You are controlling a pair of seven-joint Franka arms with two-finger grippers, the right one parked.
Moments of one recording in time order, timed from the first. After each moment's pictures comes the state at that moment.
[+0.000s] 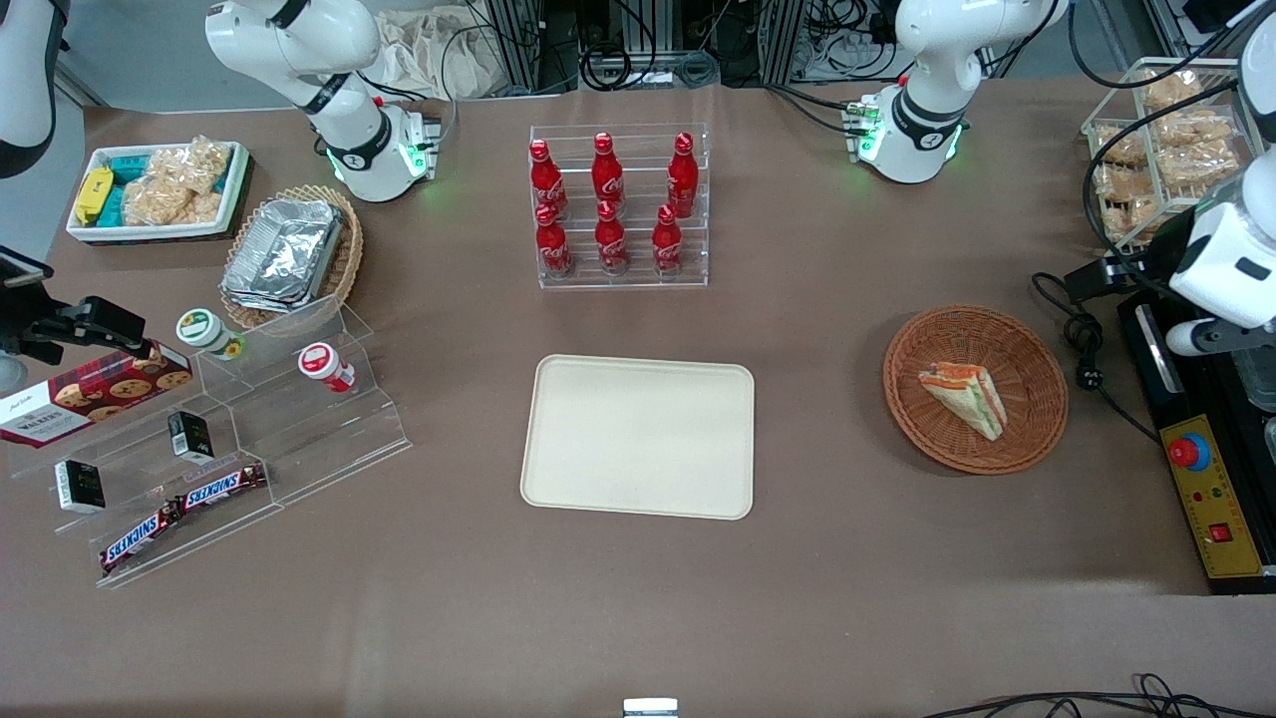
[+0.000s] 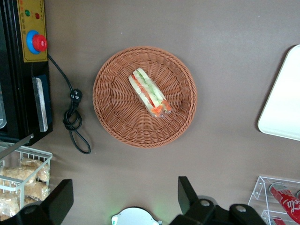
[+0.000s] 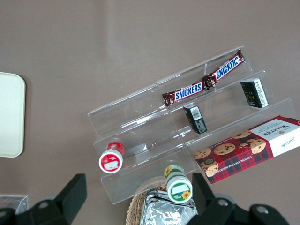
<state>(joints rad) 0.23 0.08 -0.29 -1.54 0.07 1.46 -0.21</state>
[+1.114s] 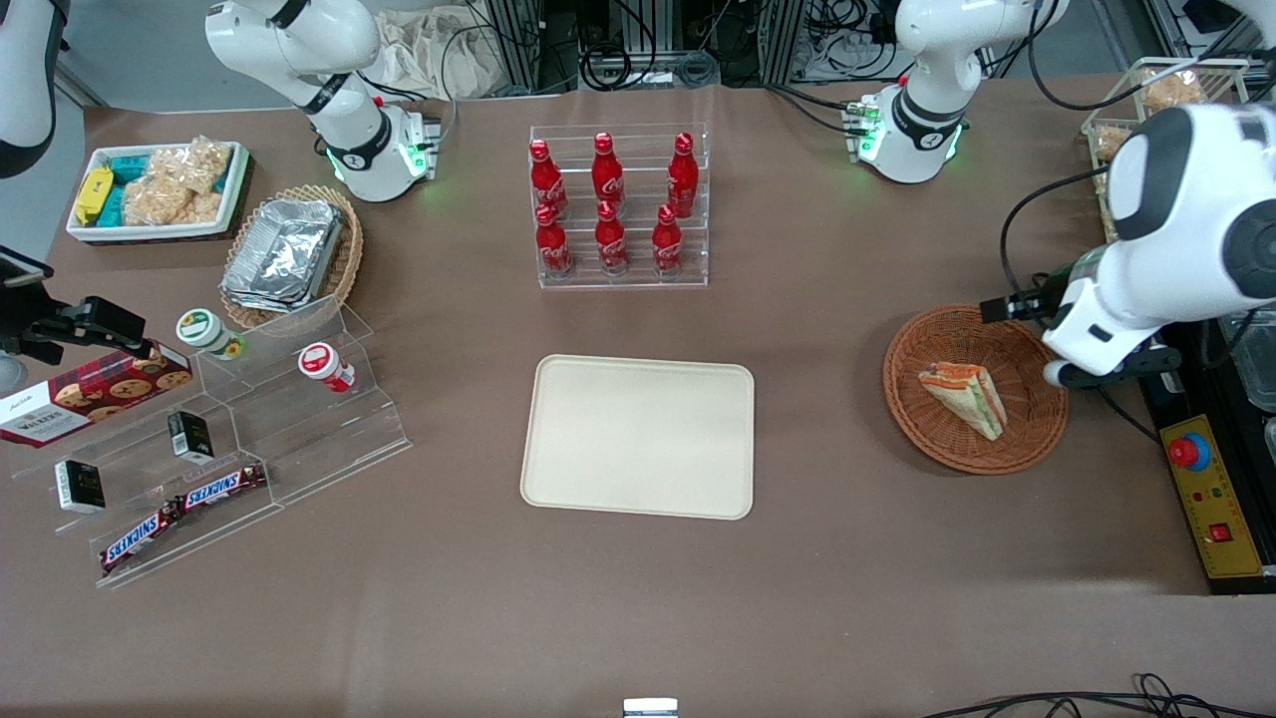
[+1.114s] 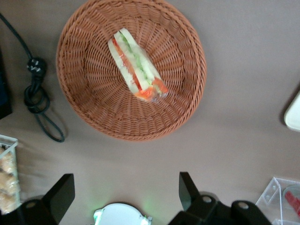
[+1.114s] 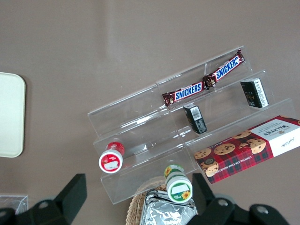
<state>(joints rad) 0.23 0.09 -0.32 -1.89 0.04 1.69 -0.30</state>
